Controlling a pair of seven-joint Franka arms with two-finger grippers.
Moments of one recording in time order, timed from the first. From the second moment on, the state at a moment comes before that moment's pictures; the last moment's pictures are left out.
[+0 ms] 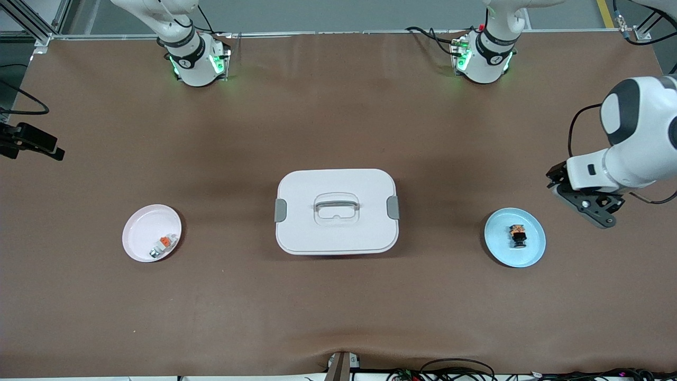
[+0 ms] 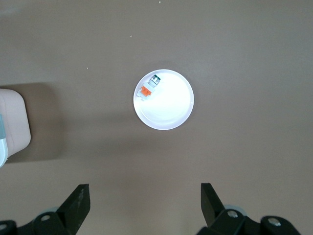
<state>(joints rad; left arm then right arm) 0.03 0.20 -0.04 -1.86 0.11 2.01 0.75 -0.14 0.09 0.05 -1.45 0.03 1.51 -0.03</state>
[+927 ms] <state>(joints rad) 0.03 0.32 -0.04 -2.02 0.17 2.44 1.07 -0.14 0.09 0.05 -1.45 0.03 1.51 -0.03</state>
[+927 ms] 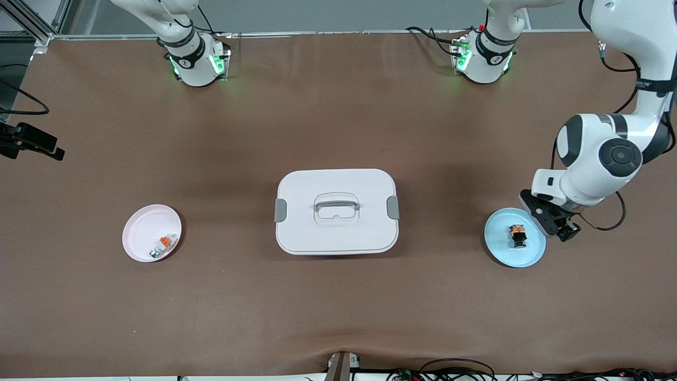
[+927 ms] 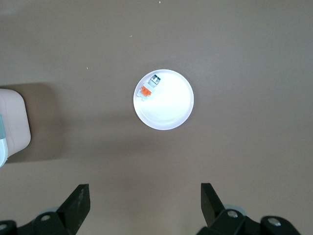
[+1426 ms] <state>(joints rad) 0.06 0.39 -0.04 -2.05 0.17 2.60 1.19 -0.14 0.09 0.05 -1.45 0.03 1.51 -0.03</state>
